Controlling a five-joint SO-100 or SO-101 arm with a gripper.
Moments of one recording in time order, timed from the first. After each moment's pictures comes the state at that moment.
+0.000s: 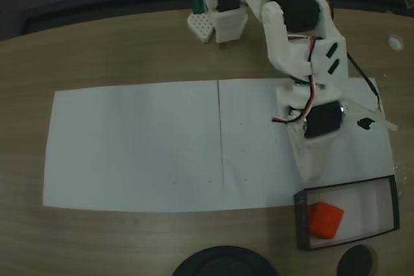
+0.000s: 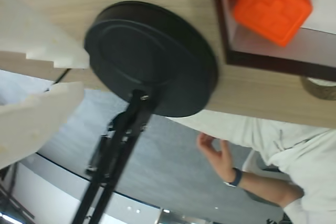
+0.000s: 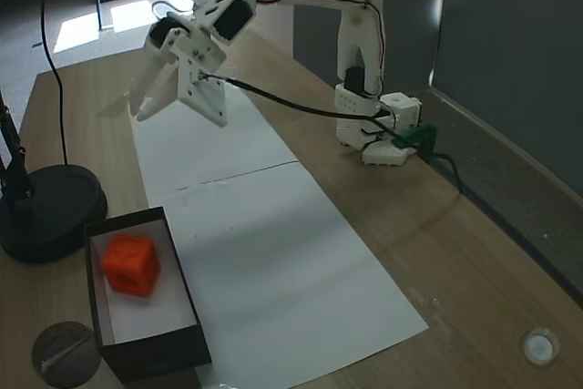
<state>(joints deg) -10.1 93.8 71.3 57.1 1.8</state>
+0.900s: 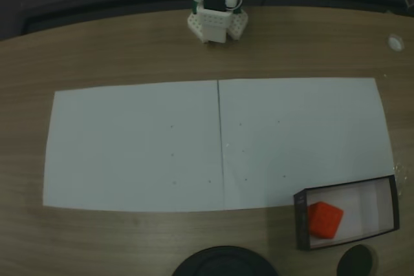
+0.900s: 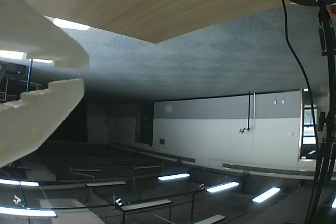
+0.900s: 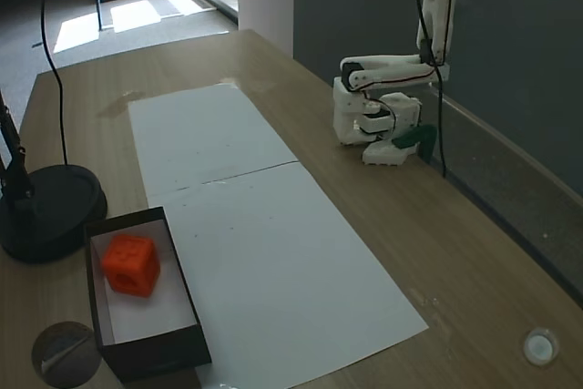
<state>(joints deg) 18.0 182.4 85.9 98.9 1.7</state>
